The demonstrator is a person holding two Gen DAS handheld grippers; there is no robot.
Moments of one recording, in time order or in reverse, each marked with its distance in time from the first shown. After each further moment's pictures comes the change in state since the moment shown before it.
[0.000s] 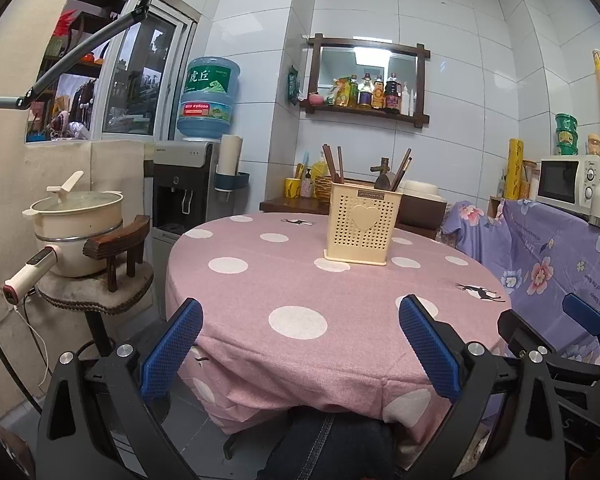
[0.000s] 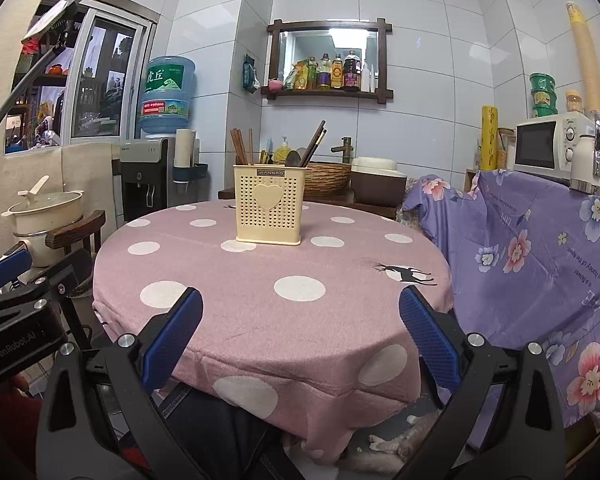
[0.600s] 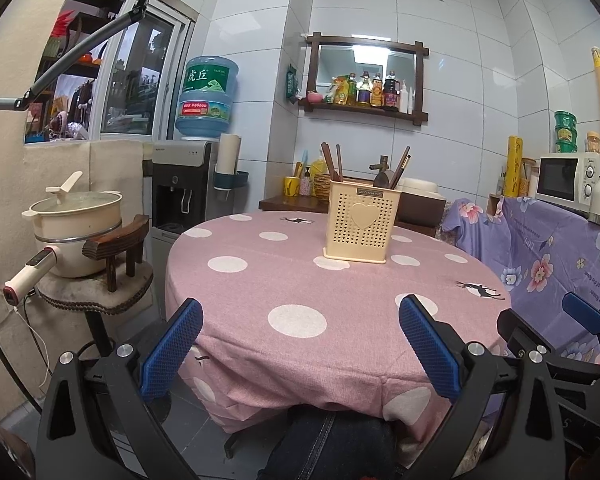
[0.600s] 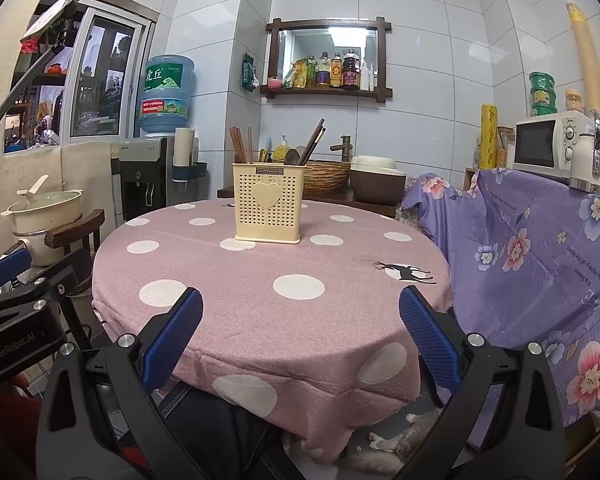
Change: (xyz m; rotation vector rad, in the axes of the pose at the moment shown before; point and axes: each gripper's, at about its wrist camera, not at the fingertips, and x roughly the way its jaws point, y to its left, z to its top) left arm 0.000 0.000 0.000 0.005 0.008 -0.003; right arm 0.001 0.000 -0.002 0.003 0.005 -0.004
